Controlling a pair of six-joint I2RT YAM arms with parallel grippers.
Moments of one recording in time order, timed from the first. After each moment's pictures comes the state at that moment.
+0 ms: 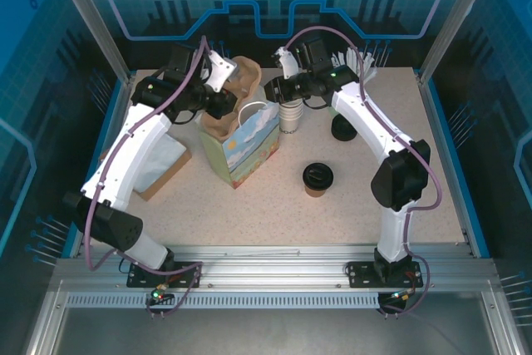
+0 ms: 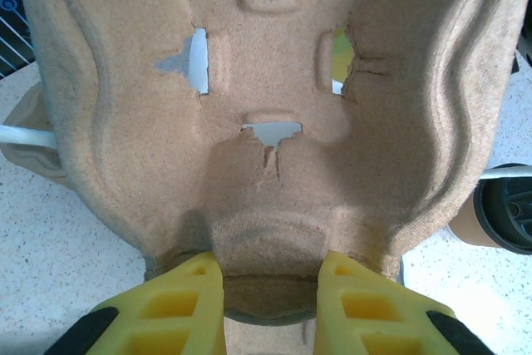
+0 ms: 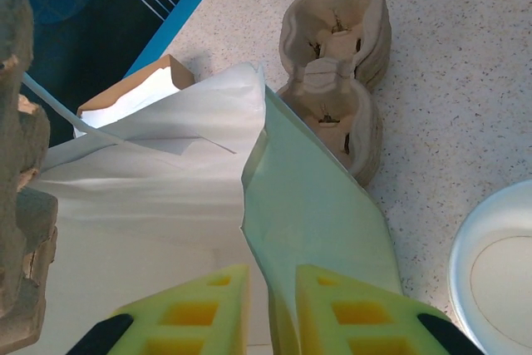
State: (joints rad) left arm -0.32 1.56 1.77 -1.00 0.21 0.16; right arm 0.46 1.96 1.98 -0.75 -0.45 0.18
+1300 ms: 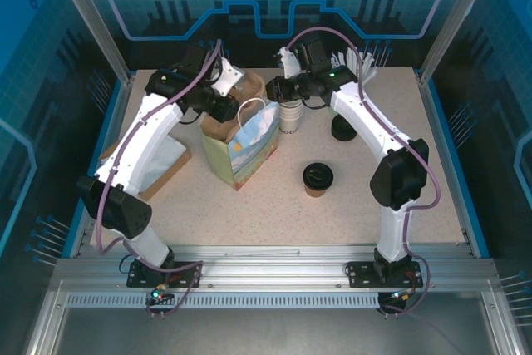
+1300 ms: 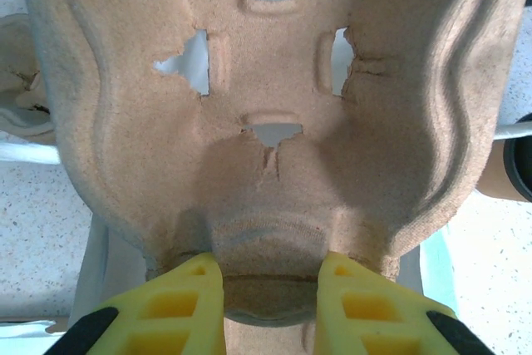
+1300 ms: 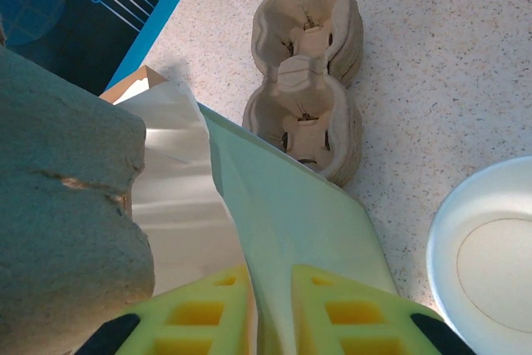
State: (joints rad) left arm -0.33 1.68 1.87 -1.15 0.17 0.20; right arm 0.46 1.97 1.98 -0.75 -0.41 0.25
